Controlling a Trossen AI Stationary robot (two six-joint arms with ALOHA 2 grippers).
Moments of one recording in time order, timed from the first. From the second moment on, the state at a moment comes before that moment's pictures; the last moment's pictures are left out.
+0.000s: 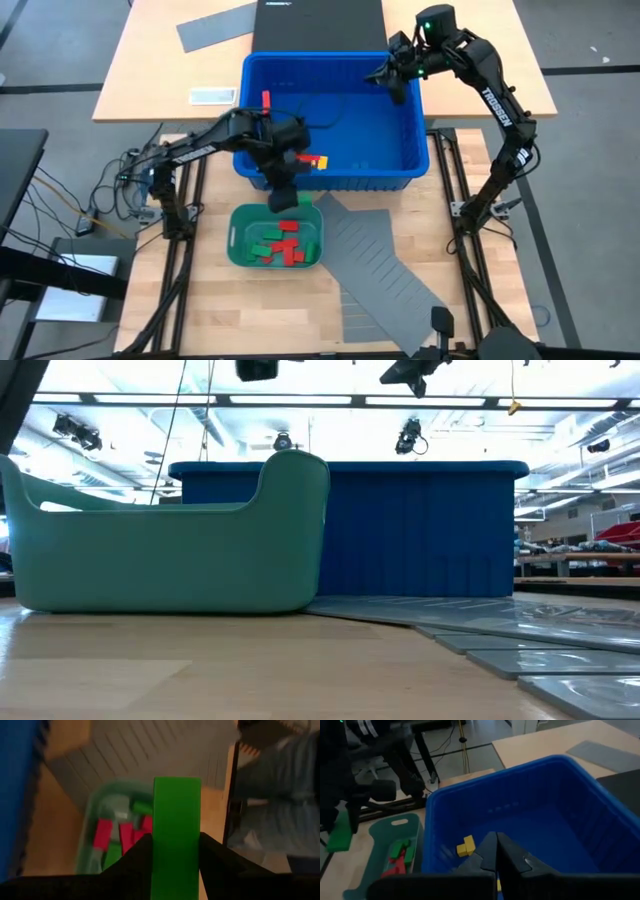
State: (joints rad) left arm 0.16 1.81 2.22 -1.57 0.39 -0.14; right arm -0.85 1.67 2.15 -1.04 -0.63 -0.25
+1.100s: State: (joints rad) left arm 0.15 1.34 0.91 -0.81 0.50 -0.31; right arm -0.82 1.67 2.15 -1.10 -0.63 -0.20
